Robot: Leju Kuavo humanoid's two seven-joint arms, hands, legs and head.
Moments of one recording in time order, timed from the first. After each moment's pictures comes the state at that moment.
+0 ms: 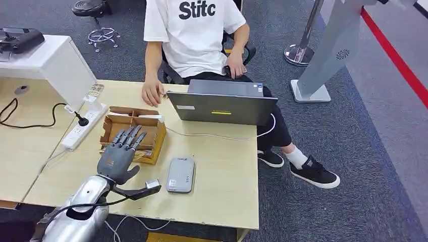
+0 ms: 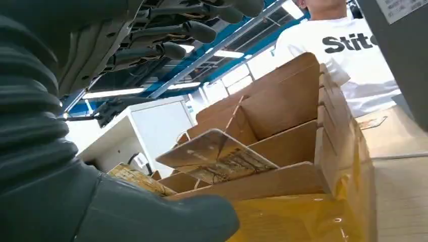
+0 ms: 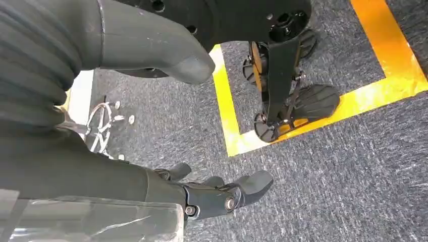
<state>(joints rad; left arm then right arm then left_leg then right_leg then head) -0.19 0.20 -0.26 -1.24 -1.42 0.42 -0.09 -0.03 0.08 -0.27 -0.19 -0.06 -0.09 0.04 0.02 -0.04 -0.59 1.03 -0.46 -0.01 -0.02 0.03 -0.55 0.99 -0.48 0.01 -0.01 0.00</state>
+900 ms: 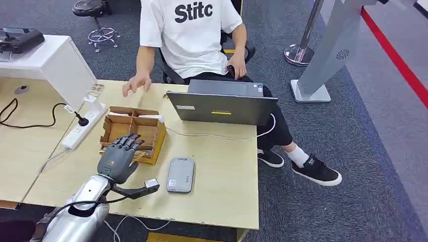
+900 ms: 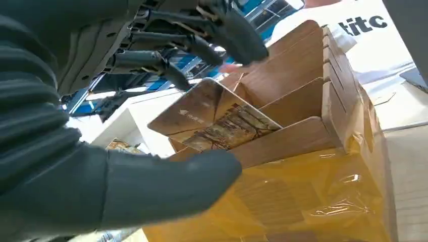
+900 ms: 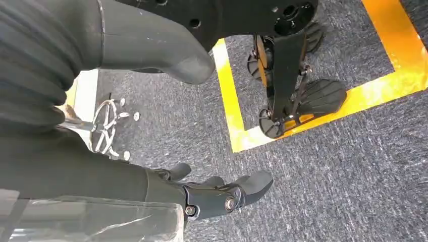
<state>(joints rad) -0.22 0.20 -0.26 -1.14 -1.43 0.45 -0.09 -0.03 0.08 -0.27 -0.19 -0.04 -0.10 0.06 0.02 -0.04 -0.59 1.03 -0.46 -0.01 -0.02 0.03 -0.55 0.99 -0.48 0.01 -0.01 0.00</state>
